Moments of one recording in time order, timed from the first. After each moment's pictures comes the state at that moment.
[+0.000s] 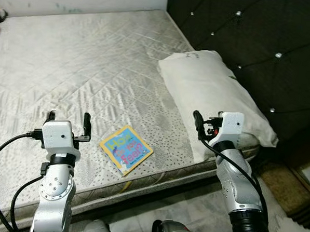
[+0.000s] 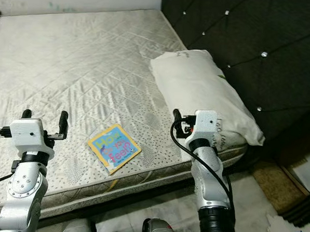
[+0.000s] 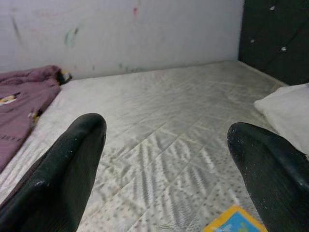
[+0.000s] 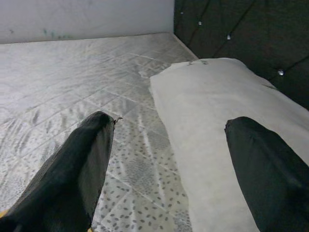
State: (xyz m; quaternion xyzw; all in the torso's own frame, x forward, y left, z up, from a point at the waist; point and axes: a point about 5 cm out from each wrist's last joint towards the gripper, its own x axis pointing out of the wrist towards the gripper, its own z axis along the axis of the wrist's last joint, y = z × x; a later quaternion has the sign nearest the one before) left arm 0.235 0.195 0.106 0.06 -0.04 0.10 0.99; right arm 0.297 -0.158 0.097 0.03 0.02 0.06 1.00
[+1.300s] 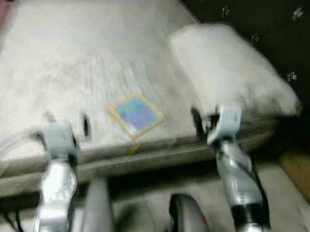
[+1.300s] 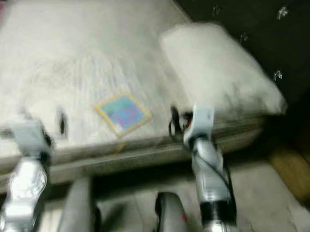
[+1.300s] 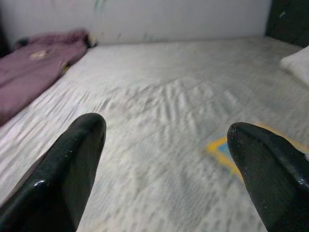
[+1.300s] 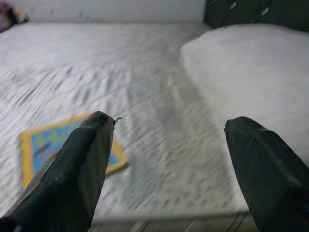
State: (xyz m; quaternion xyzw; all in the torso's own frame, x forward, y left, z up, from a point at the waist) left arm 0.237 0.193 0.093 0.04 -0.01 0.12 0.99; right arm 0.305 -0.153 0.097 0.01 0.03 0.09 1.00
